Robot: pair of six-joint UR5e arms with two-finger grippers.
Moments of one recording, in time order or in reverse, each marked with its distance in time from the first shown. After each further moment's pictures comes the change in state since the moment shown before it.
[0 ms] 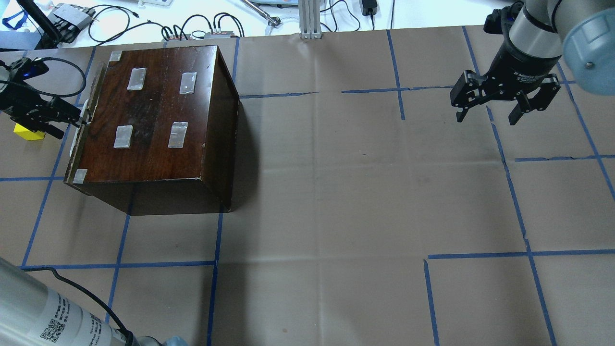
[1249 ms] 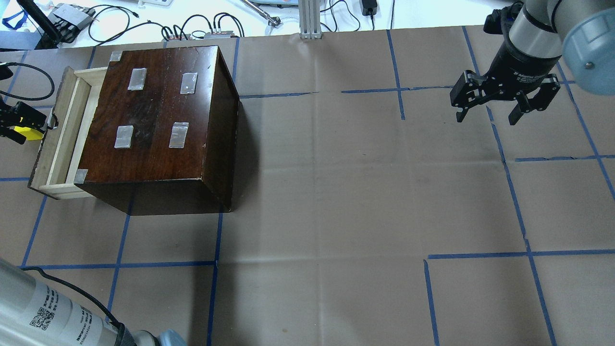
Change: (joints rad) left arm 0.060 -0.034 0.063 0.000 0.079 0.029; right arm 0.000 0.000 0.001 0.000 0.000 0.001
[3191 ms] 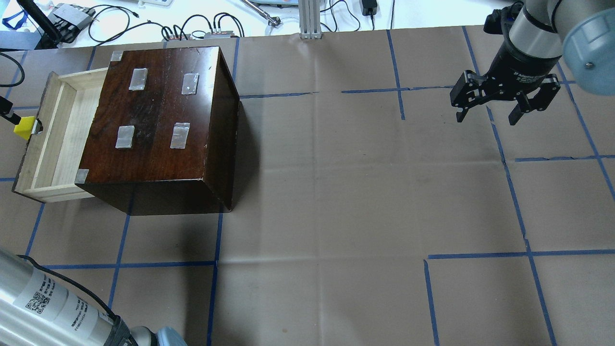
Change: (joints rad) left arm 0.030 -0.128 0.241 0.004 0.061 0.049; right arm 0.000 0.000 0.000 0.000 0.000 -0.001
